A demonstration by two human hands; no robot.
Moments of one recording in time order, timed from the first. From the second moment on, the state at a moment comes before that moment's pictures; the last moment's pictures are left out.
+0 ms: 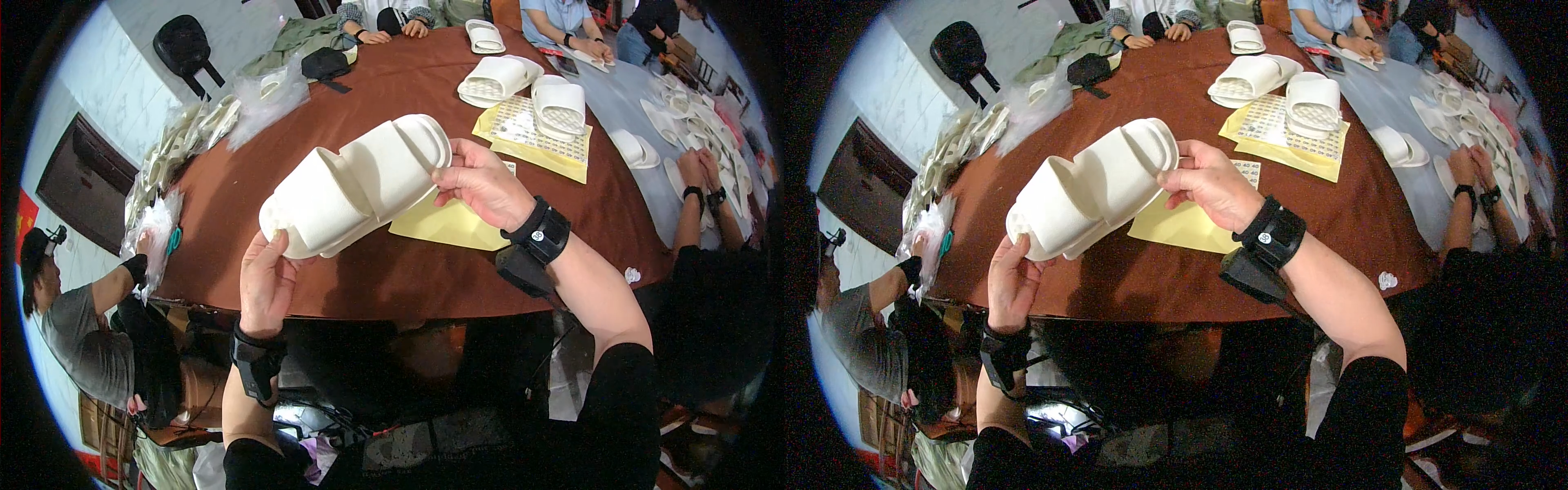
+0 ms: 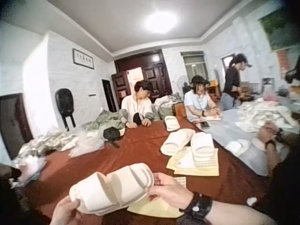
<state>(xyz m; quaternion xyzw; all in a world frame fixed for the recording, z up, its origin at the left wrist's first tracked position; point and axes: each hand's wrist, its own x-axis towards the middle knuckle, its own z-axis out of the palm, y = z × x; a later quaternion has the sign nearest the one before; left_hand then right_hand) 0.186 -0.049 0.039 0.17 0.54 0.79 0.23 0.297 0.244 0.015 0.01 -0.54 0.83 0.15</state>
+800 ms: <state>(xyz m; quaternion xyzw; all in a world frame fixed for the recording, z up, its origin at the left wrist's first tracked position) 0.089 -0.105 0.076 0.26 0.72 0.65 0.03 0.297 0.290 0.017 -0.02 -0.48 0.85 0.22</state>
